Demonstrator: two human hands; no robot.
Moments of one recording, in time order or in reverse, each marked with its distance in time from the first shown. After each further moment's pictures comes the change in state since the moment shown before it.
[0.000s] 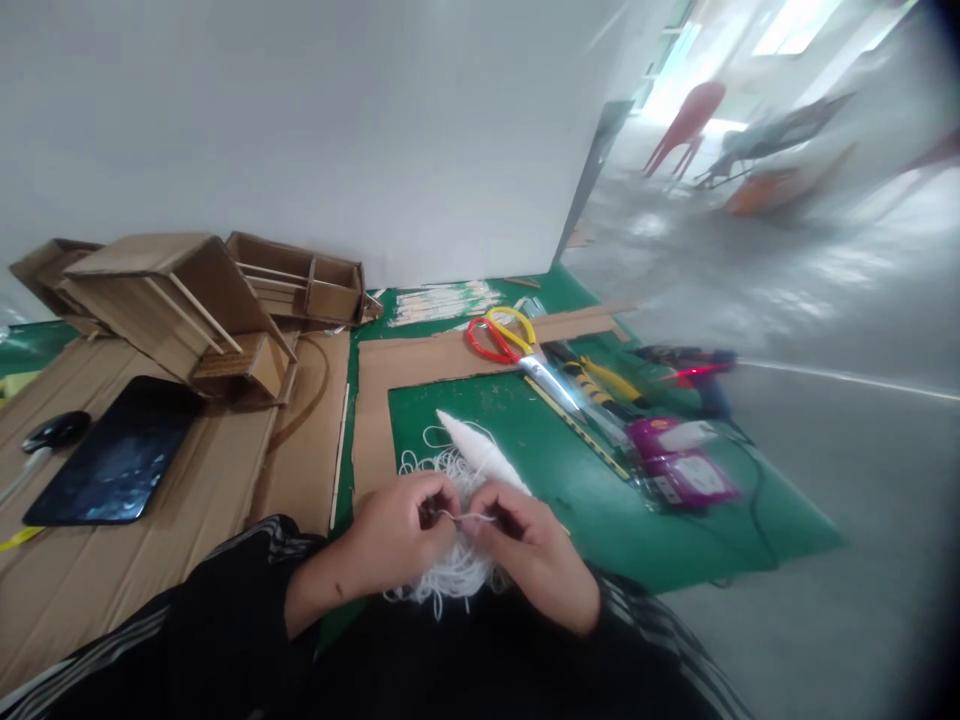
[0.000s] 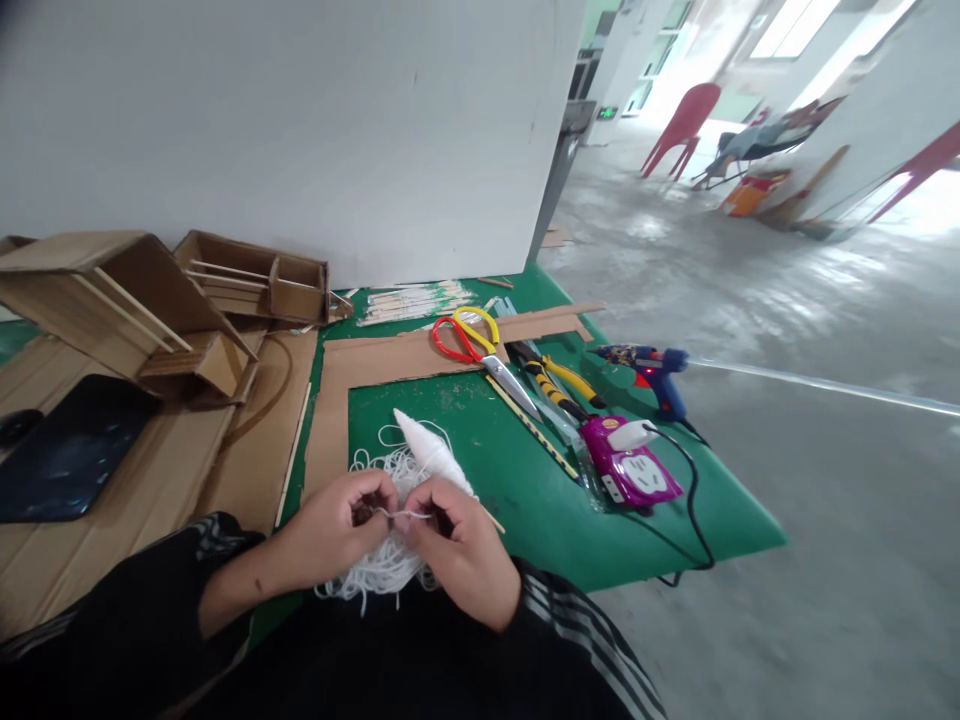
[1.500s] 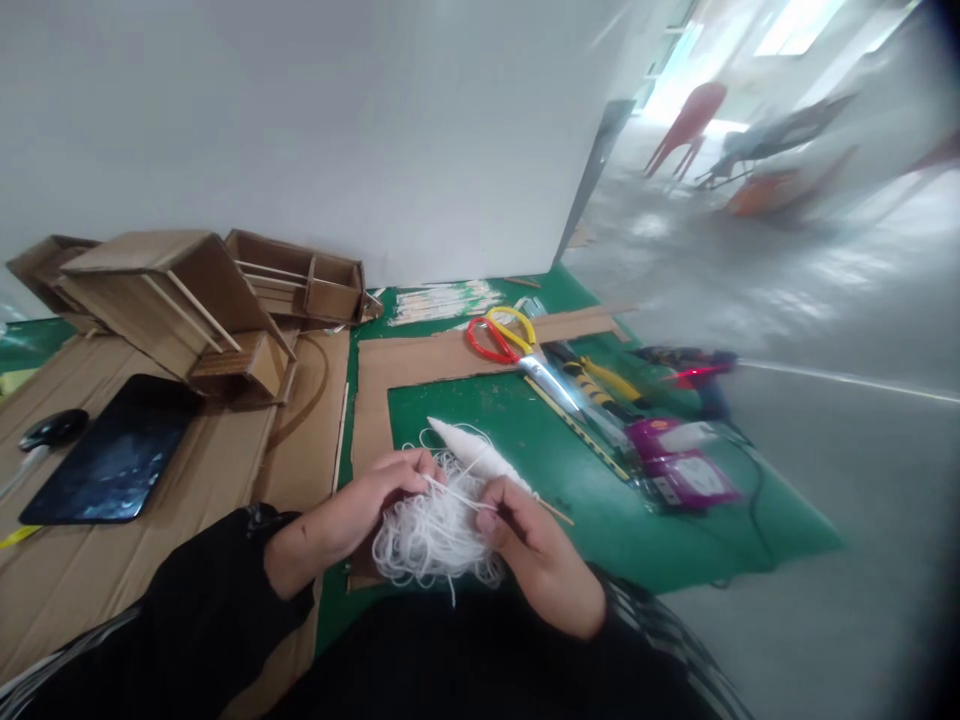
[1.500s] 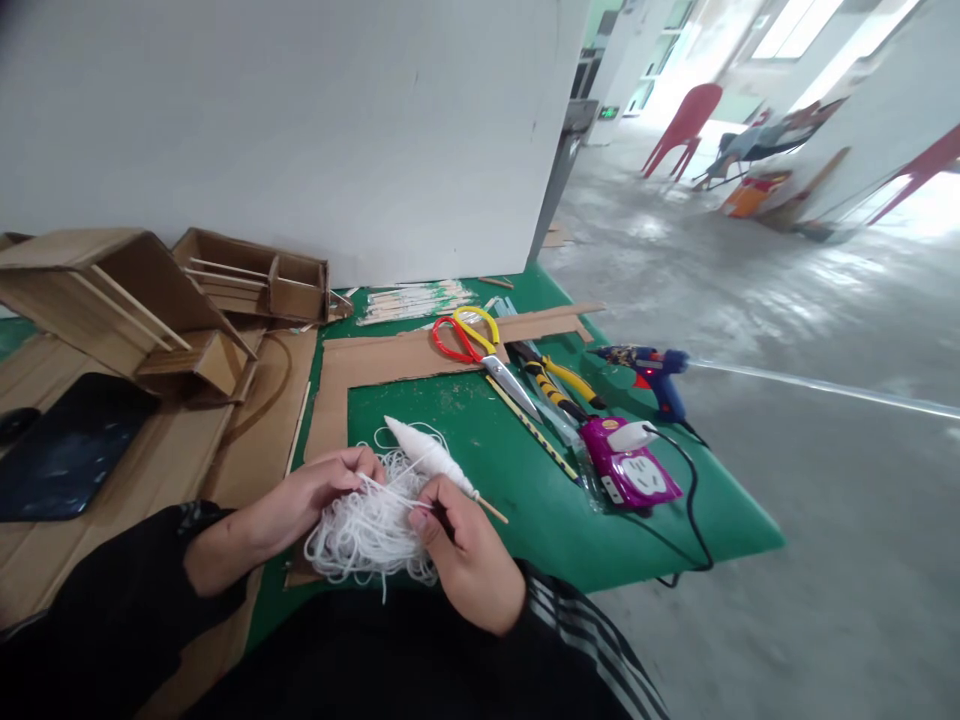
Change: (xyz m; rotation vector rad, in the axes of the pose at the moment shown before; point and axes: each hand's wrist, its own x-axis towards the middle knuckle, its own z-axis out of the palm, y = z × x) left_hand 0.010 -0.002 -0.024 -0.902 -0.171 -0.220; right_hand -0.004 0.012 -0.005 -0.094 -0.028 -0.081
